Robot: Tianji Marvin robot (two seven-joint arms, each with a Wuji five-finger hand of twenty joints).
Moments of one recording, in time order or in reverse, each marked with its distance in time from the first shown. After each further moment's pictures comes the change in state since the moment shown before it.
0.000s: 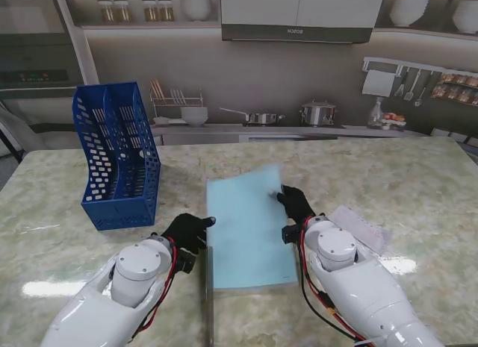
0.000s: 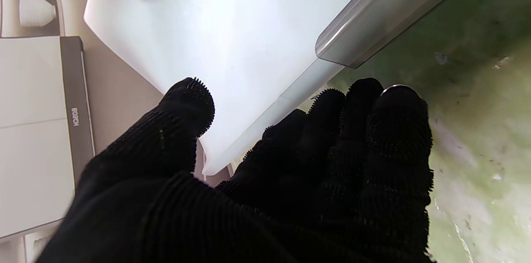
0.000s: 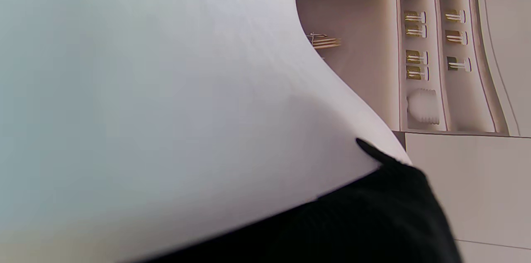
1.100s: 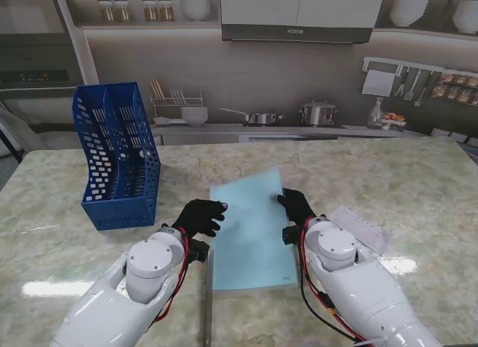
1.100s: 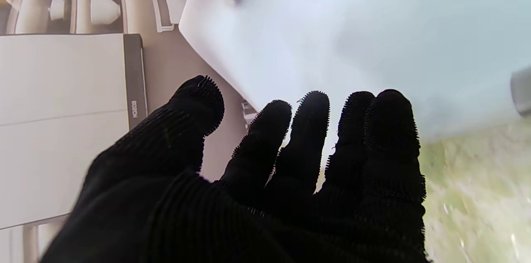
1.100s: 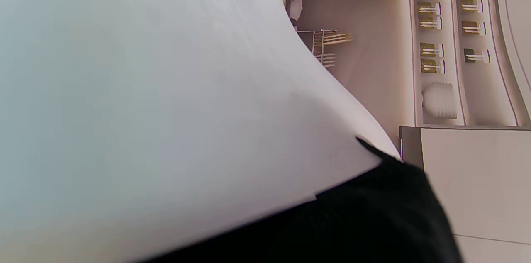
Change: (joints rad) left arm -0.035 -0.028 0.056 -0.026 -0.065 -0.086 0.095; right arm -0.009 -0.002 0.013 -0.014 0.010 0.054 -0.002; left_hand 0.037 -0.028 0.044 0.000 0.003 -0.154 0.014 0.022 -0.039 -0.117 -0.022 -0.014 -0.135 -0.031 -0.127 -0.061 -0.227 -0.030 -0.160 0.000; right_hand 0.000 -0.014 0.030 -0.001 0.004 0.023 0.002 -0.024 0.000 0.006 0.011 0.000 0.010 0.005 0.001 -0.024 0.009 0.010 0.007 -0.010
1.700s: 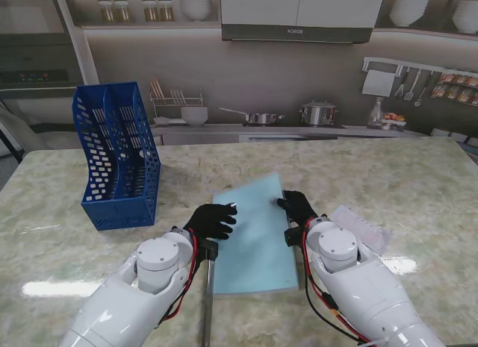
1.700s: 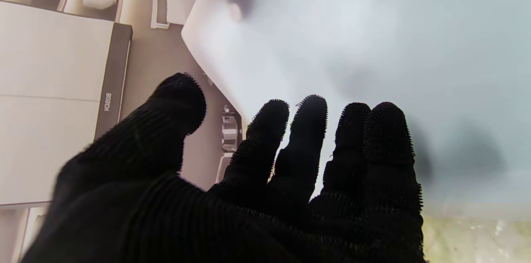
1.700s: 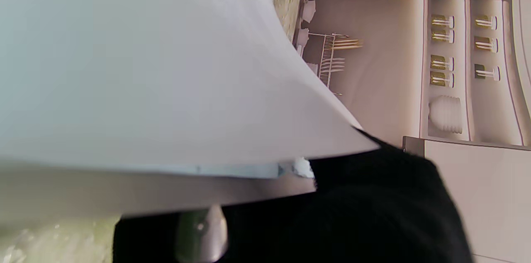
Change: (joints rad) left arm -0.059 -0.043 0.035 0.120 -0.186 -0.015 -0.012; right arm 0.002 0.011 -0.002 0.001 -0.073 0.007 0.003; left_hand -0.118 -0.032 0.058 -0.043 -0.107 0.000 0.231 0.003 -0.022 -0.011 -0.053 -0.012 -0.088 -0.036 -0.079 -0.039 -0.153 -0.018 -0.100 0.013; right_hand -0.020 -0.111 0.130 -0.009 0.068 0.041 0.014 -0.248 0.056 0.019 -0.012 -0.060 0.037 0.031 0.123 -0.016 0.026 0.038 0.030 0.114
